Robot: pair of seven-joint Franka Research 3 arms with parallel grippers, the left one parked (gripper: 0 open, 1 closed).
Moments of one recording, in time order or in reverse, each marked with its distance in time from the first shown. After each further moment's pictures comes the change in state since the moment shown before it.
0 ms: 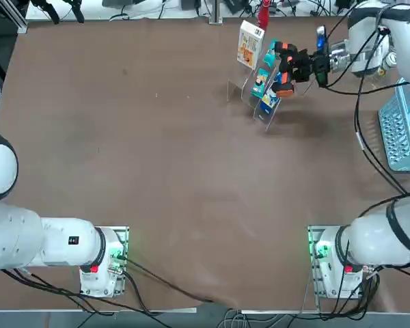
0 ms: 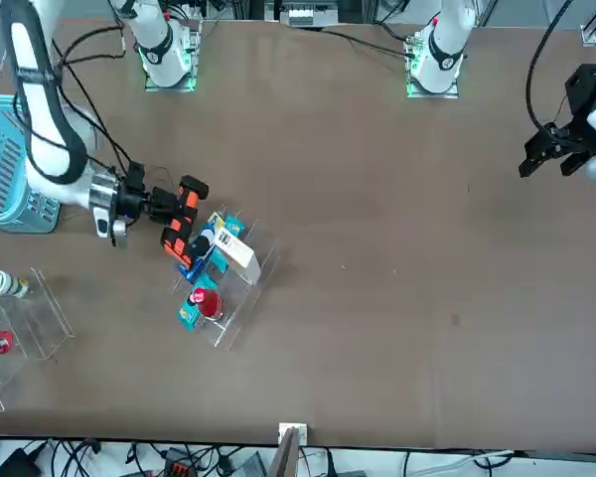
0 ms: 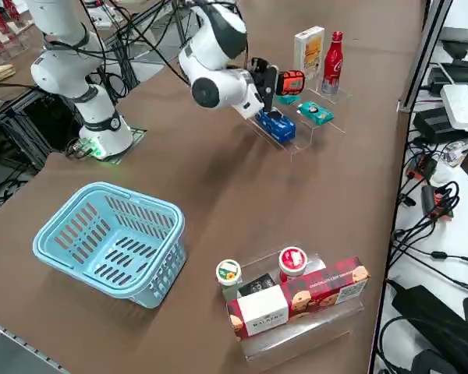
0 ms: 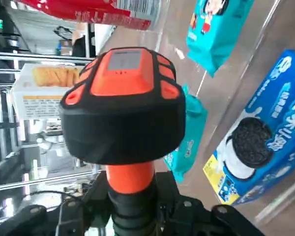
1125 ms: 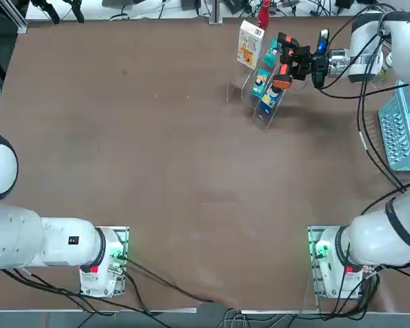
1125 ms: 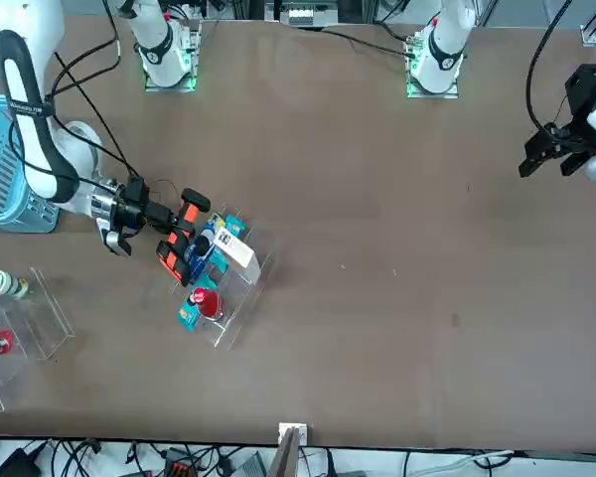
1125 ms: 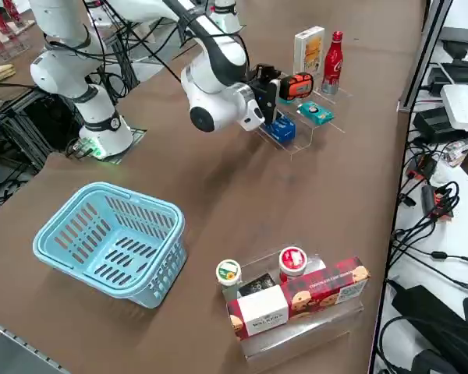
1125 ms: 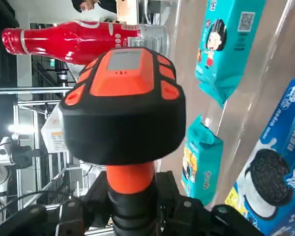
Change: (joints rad) arm -0.032 0.075 -0.007 0.008 0.199 -0.065 -0.082
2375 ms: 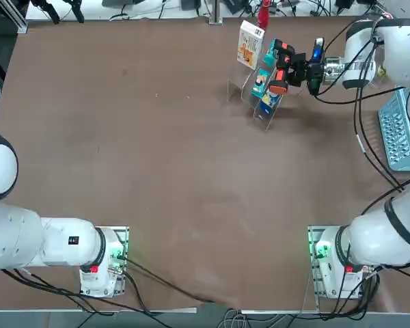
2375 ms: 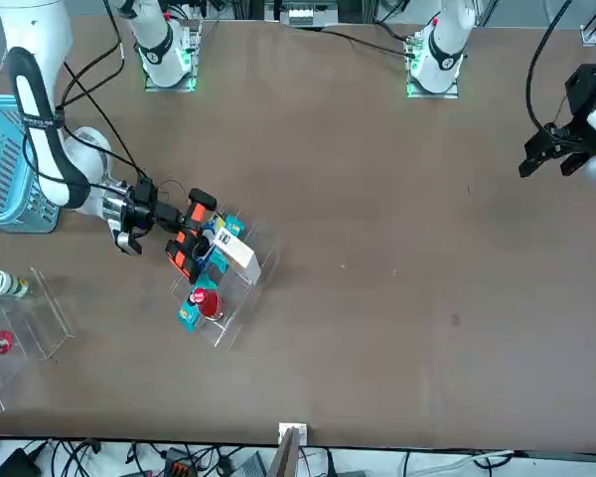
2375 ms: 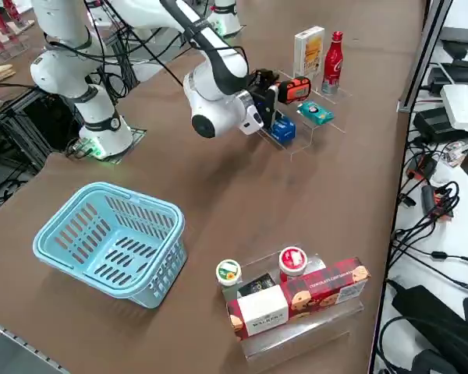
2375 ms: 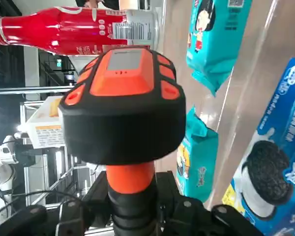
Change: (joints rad) arm 0.004 0.037 0.013 -0.014 0.044 -0.019 -0.047
